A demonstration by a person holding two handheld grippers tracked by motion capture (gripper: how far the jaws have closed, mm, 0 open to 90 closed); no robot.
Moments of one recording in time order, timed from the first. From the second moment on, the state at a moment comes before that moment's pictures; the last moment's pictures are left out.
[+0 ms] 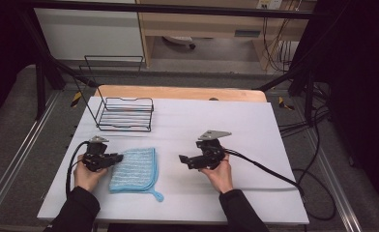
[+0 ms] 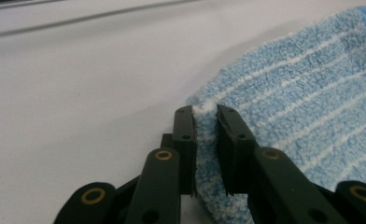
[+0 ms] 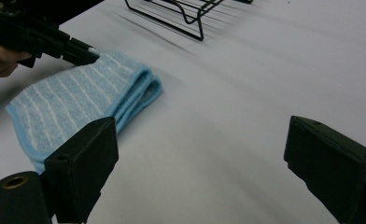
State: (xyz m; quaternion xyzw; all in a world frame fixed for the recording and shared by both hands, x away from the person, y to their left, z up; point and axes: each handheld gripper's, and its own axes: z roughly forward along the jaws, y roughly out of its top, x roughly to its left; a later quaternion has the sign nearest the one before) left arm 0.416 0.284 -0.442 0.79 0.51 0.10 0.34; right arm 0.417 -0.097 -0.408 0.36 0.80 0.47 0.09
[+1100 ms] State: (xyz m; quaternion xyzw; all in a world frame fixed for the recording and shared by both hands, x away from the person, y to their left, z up) left arm 0.416 0.286 -0.443 0.78 0.50 0.10 0.35; right arm 0.463 0.017 -0.451 0.37 0.83 0.42 -0.02
